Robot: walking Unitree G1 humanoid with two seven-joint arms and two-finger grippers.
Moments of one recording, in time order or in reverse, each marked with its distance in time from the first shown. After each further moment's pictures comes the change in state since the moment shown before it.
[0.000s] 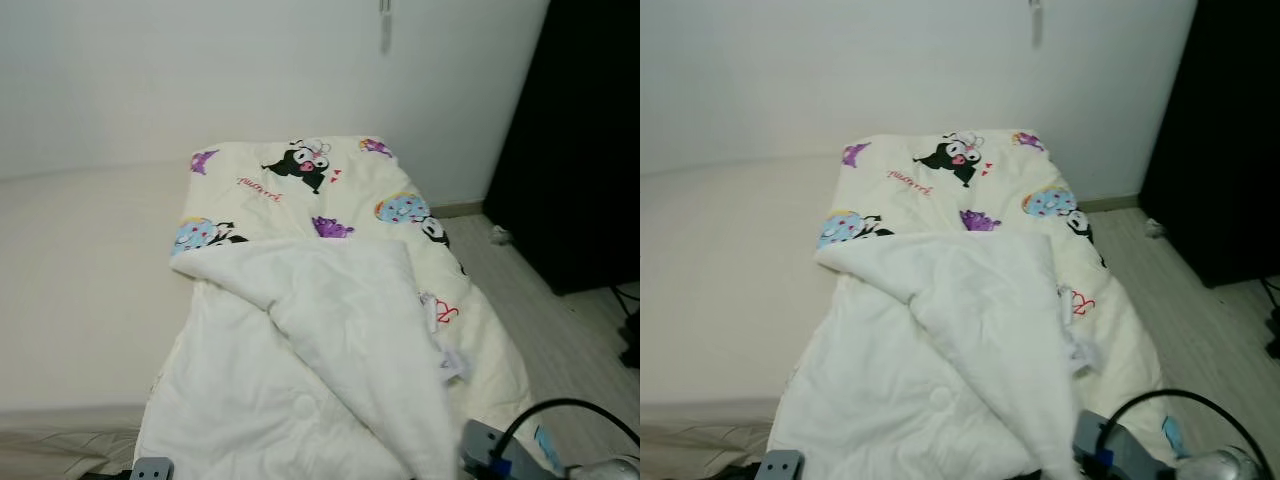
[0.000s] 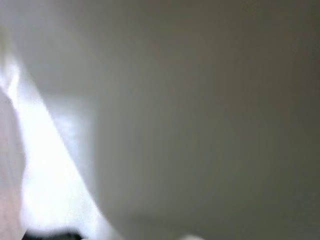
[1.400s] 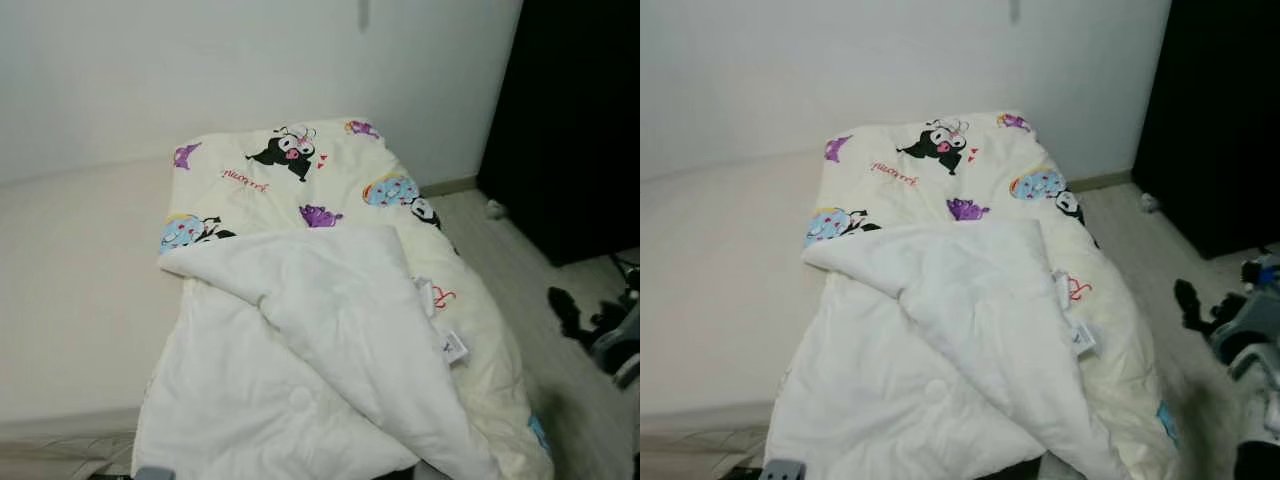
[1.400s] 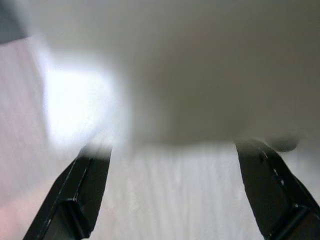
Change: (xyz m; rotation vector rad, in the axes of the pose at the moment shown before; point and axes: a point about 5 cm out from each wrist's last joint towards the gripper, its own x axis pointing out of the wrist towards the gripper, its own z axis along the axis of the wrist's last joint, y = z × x) left arm -0.007 0.019 -0.019 0.099 0.046 -0.029; right arm -0.075 -0.143 0.024 0.822 -1.133 -0.998
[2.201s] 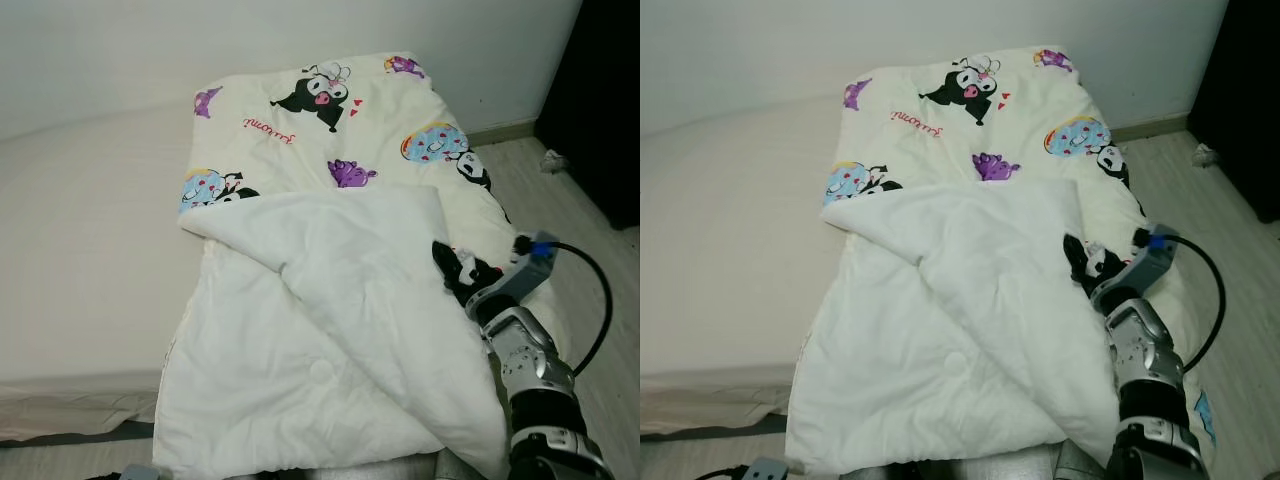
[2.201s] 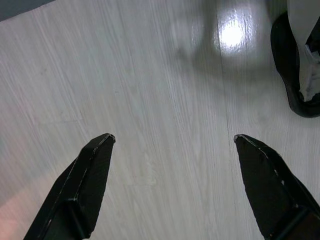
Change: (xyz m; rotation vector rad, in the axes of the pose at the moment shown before) left arm -0.005 0.016 0.007 0.093 -0.083 -0.036; right arm 0.049 0.097 -0.039 0.090 0.048 0.161
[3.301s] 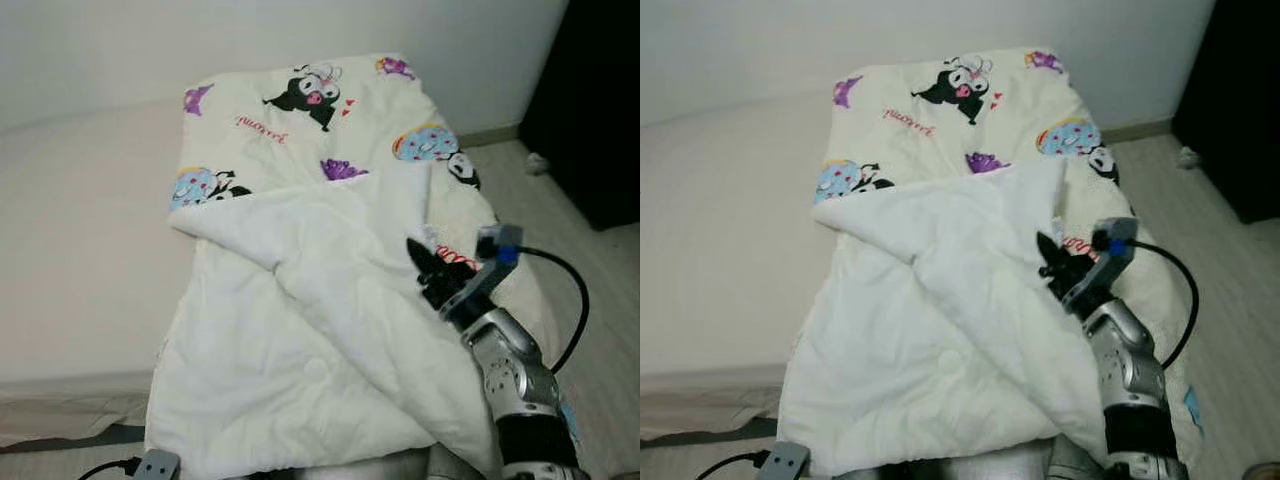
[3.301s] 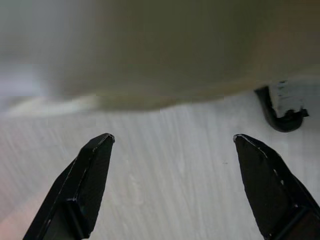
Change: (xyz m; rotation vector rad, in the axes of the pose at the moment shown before) left arm 0.010 -0.020 0.021 0.006 -0.021 -0.019; right arm -0.029 0.078 -0.012 -0.239 -0.011 0.592
